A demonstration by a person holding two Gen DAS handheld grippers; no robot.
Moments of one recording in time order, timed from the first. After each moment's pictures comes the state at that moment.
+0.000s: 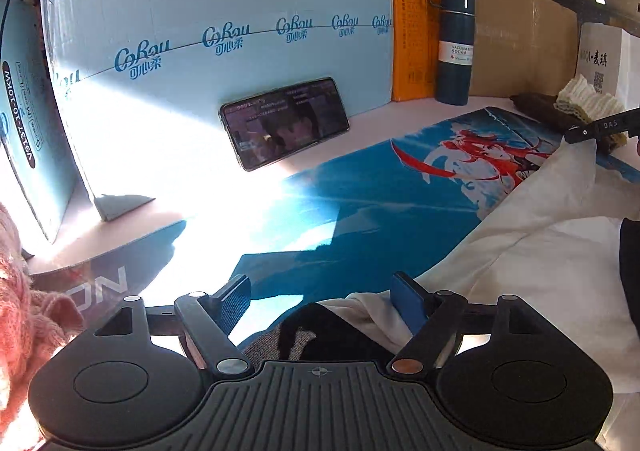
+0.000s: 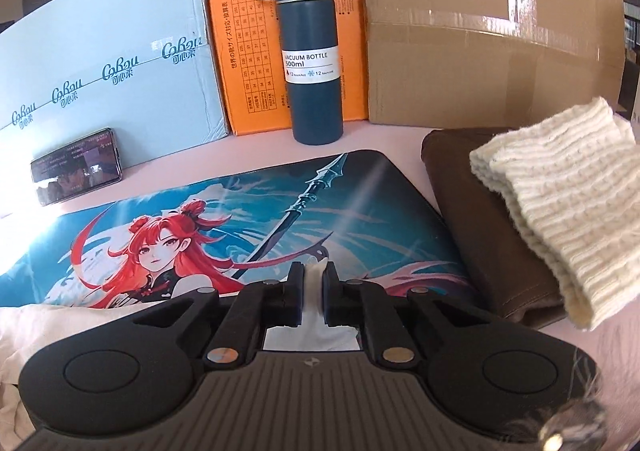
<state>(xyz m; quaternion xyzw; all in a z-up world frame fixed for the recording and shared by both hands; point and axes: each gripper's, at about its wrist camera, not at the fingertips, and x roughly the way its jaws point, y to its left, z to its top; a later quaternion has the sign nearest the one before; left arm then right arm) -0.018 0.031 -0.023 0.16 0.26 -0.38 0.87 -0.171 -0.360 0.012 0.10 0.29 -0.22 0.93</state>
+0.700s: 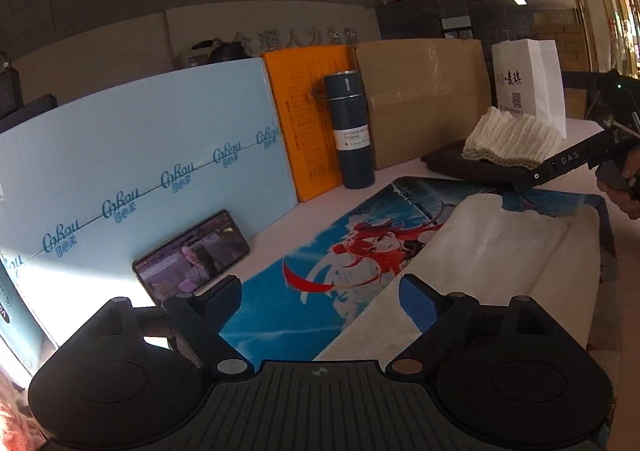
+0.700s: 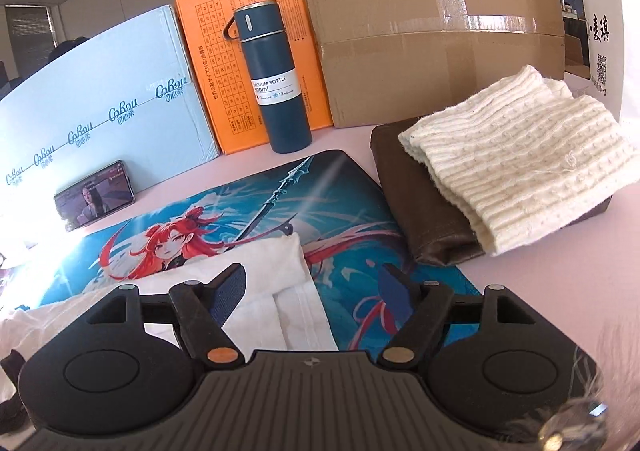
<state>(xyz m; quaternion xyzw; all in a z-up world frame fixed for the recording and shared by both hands) -0.118 -0.054 0.030 0.23 0.13 -0.48 0.84 -0.270 -0.360 0.022 0.18 0.24 -0.21 0.93</state>
